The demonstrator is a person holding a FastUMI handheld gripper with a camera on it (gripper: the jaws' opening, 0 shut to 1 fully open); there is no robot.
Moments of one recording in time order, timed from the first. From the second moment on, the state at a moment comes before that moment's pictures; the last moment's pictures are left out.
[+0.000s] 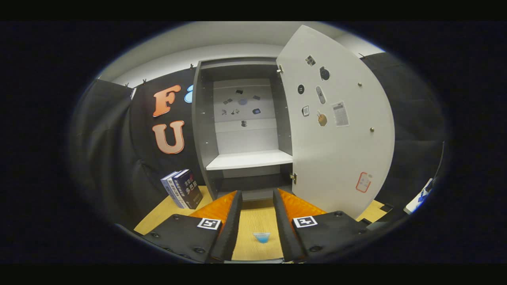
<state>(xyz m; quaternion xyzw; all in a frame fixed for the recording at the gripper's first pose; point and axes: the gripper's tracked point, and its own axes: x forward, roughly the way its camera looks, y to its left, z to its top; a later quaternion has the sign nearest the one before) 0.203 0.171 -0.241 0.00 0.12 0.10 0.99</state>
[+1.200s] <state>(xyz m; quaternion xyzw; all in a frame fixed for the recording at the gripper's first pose) 0.236 0.146 -0.533 -0.03 0.32 0.08 0.94</state>
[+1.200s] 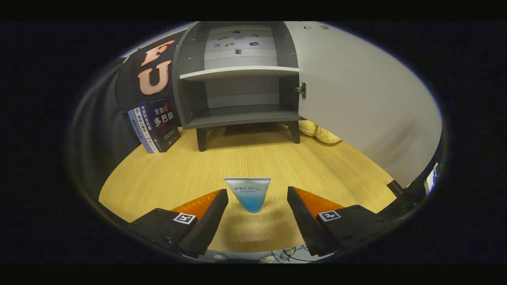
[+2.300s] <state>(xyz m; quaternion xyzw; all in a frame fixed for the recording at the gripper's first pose) 0.279 0.210 -0.413 -0.03 0.30 0.15 0.94</state>
